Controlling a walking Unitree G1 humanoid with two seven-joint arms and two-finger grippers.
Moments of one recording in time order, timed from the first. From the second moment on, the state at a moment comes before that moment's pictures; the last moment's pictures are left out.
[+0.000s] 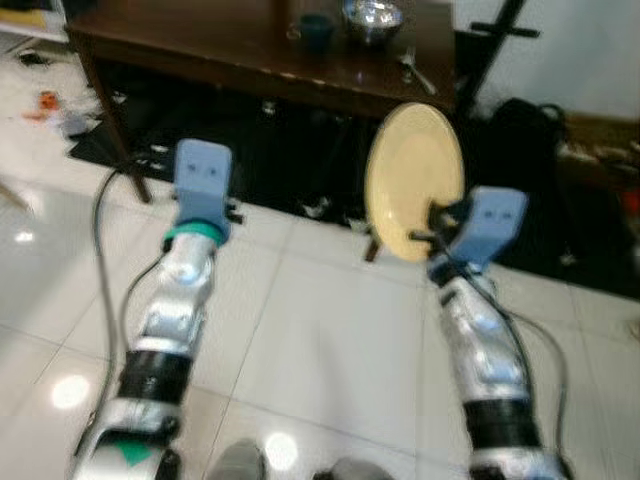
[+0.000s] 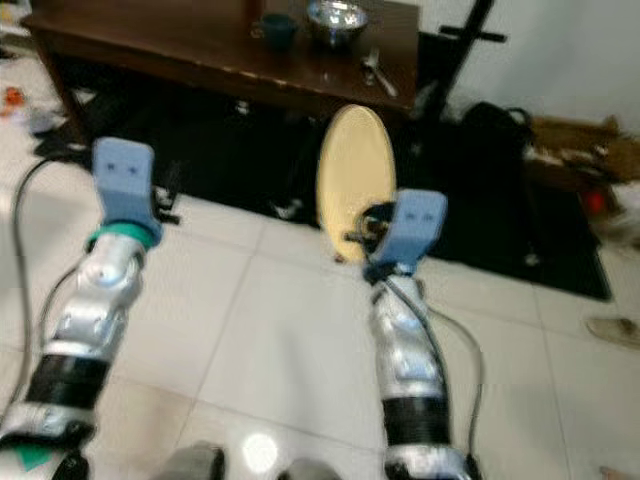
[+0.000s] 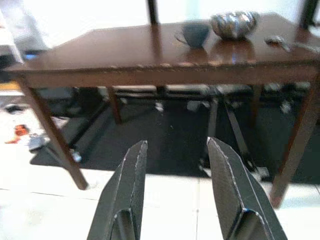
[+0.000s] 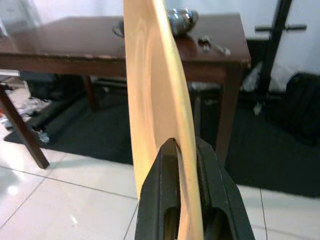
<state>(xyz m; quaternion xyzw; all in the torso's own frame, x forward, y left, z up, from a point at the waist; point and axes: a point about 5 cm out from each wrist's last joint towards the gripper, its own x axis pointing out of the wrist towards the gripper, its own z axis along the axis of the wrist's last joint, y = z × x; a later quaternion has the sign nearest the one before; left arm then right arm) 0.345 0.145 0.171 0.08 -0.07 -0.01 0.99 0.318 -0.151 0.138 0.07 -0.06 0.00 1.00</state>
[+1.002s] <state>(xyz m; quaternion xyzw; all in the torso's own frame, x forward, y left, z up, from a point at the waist) 0.344 0.148 0.187 0.14 -0.13 -0.01 0.98 0.309 -0.094 0.166 0.27 -0.04 0.21 0.94</state>
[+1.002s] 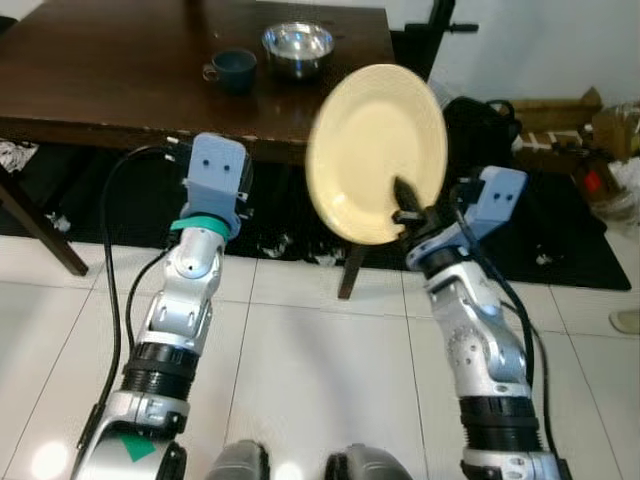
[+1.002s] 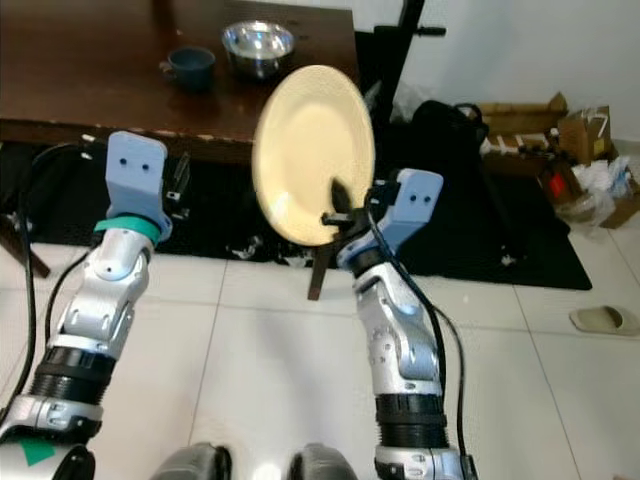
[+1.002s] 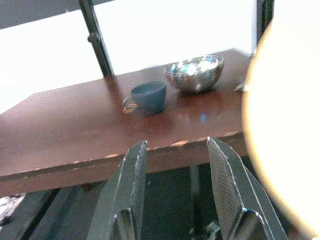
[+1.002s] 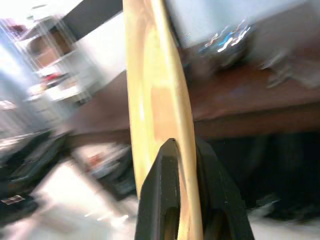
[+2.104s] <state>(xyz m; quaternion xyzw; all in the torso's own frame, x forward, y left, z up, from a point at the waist) 0.315 0.140 0.208 0.20 -0.20 -0.09 0.95 0.340 -0.120 0.152 0.33 0.01 0.09 0.94</state>
